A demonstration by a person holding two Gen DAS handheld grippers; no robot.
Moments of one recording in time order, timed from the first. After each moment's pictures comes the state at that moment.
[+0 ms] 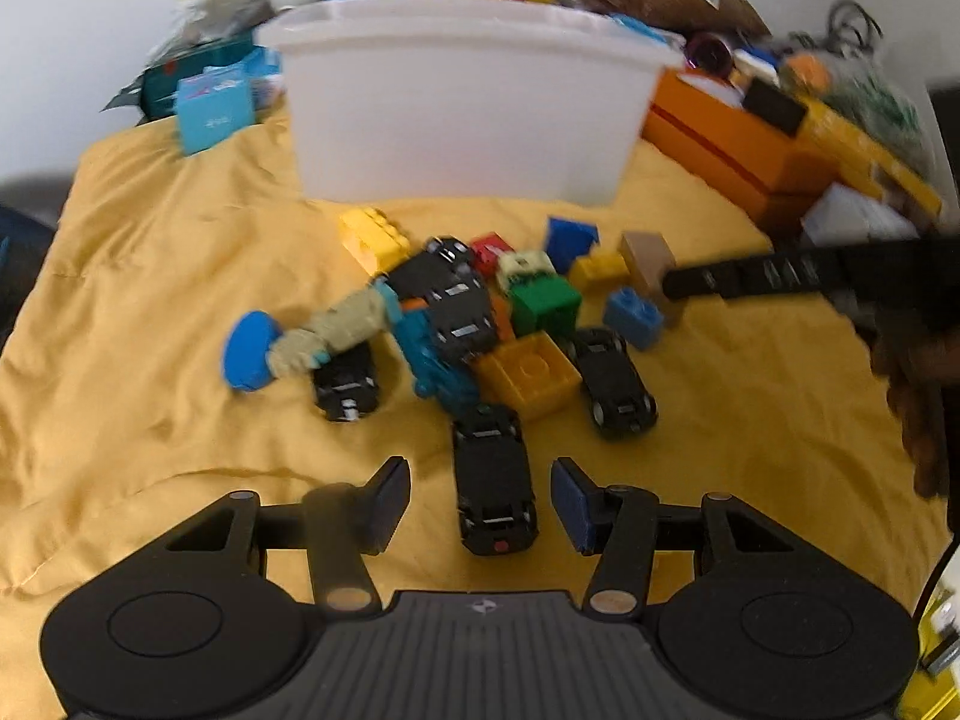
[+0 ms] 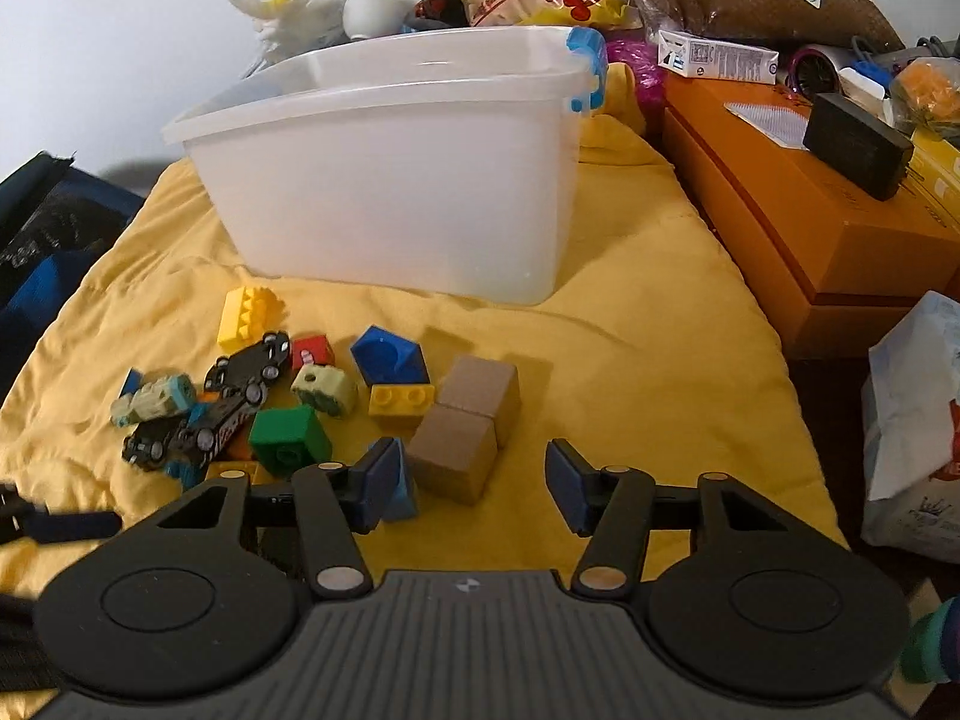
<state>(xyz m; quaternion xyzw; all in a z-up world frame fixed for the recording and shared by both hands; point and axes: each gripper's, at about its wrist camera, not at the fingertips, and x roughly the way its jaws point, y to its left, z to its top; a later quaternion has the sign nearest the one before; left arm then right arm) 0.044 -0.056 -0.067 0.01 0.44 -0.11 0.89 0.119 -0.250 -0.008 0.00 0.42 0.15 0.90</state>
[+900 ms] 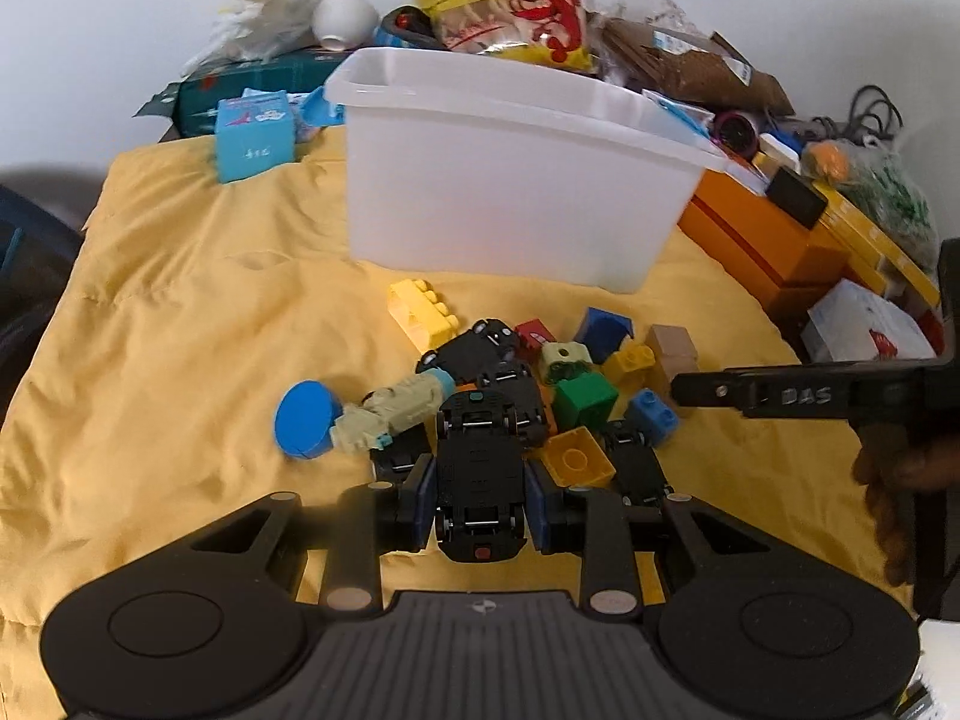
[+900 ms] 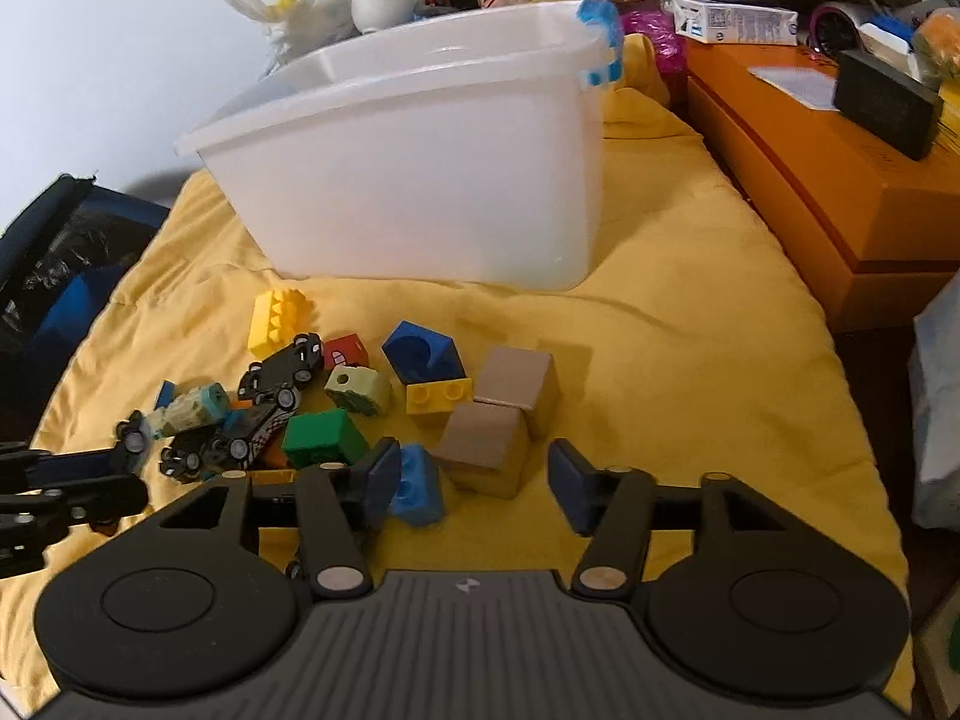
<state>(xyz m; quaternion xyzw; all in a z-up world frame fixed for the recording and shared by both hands) 0.059 -0.023 -0.036 -0.05 0.42 -0.10 0.90 0.122 -0.249 -0.016 0.03 0.44 0.18 0.88</state>
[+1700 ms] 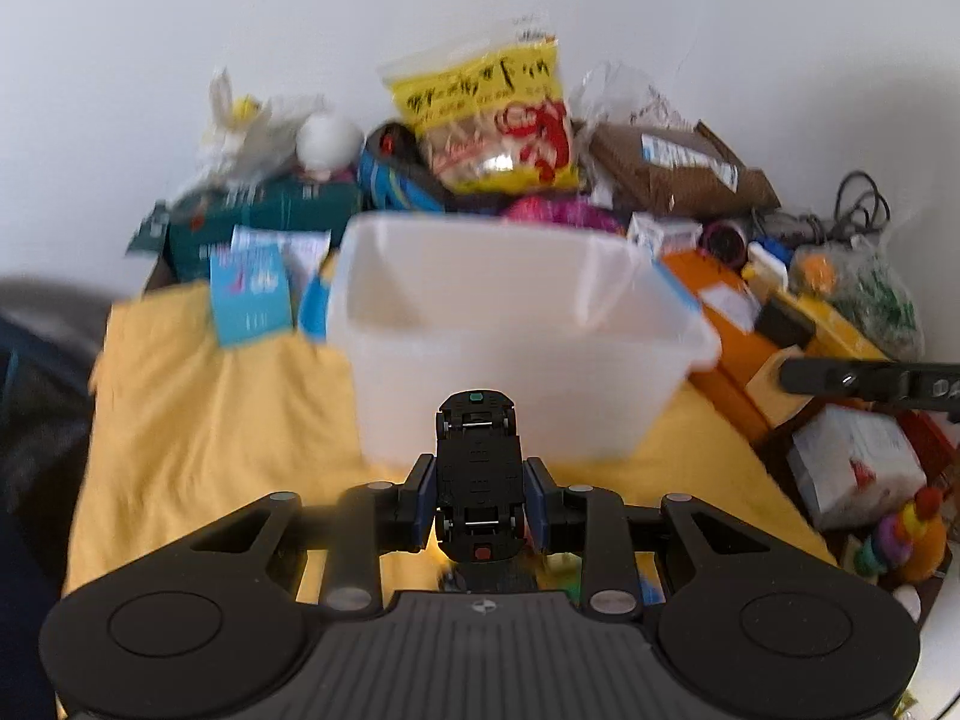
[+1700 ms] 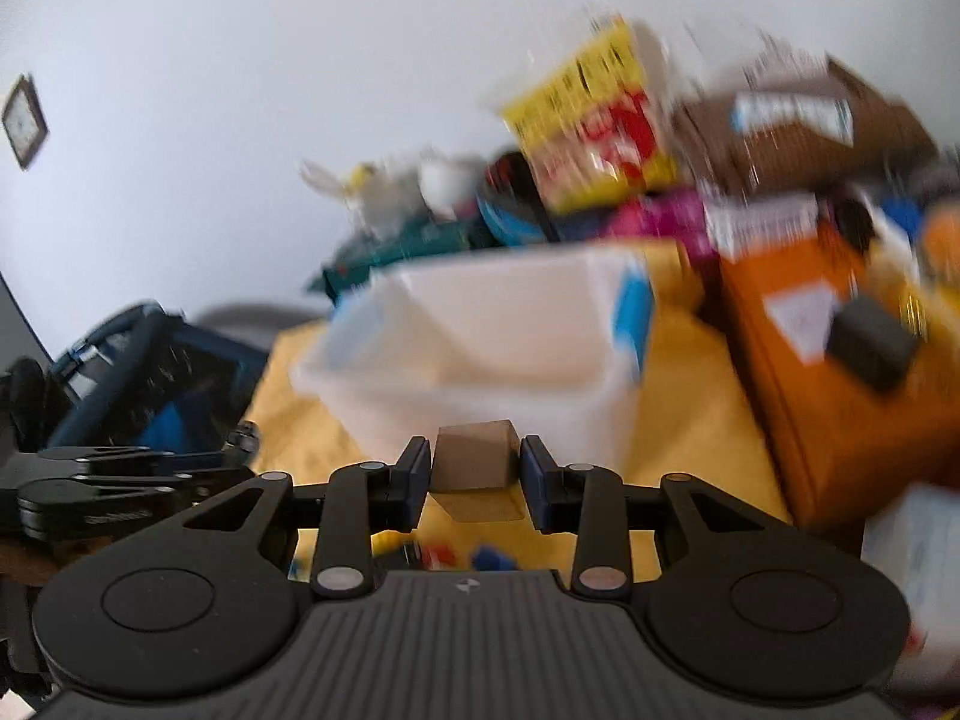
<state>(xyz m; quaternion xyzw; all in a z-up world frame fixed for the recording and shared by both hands) 0.125 -0.011 0.059 -0.03 0.35 -0.11 0.93 0.137 -0.281 0.120 0.08 0.32 0.24 0.91</state>
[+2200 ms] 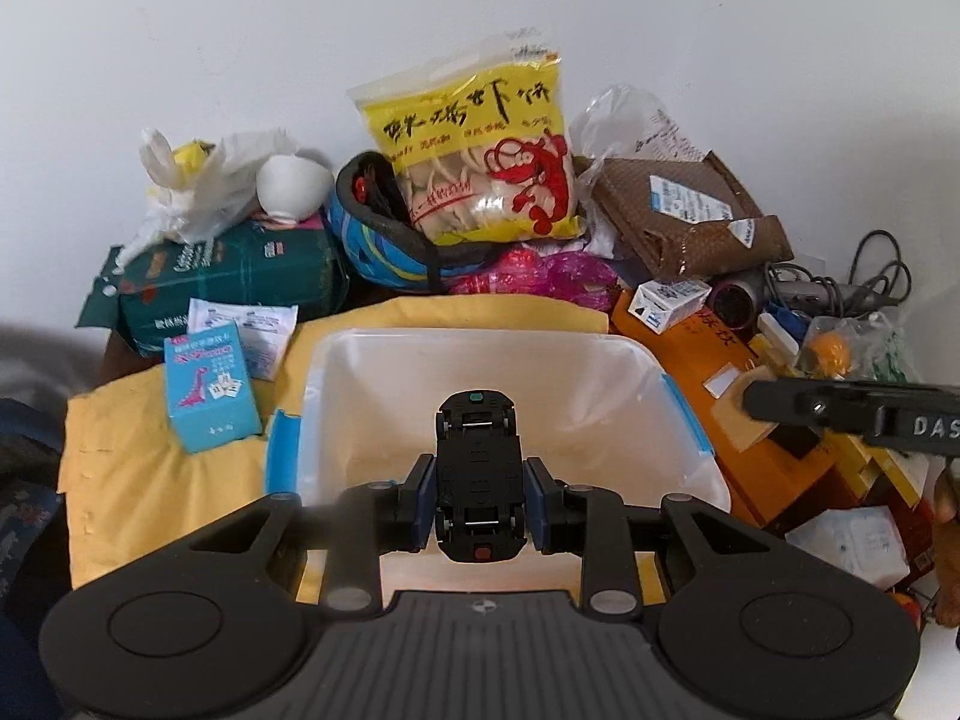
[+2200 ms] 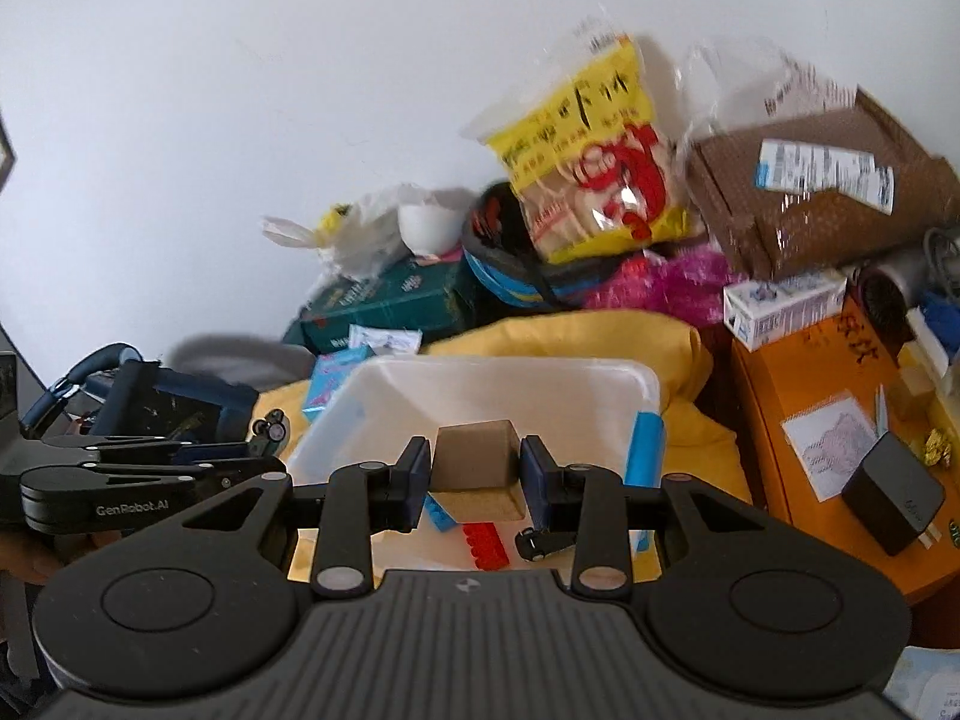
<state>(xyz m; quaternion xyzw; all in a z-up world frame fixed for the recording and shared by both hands) 0.233 -0.020 0.108 -0.04 0.39 -0.13 0.91 0.233 -0.270 0.150 0.09 0.36 0.22 0.90</state>
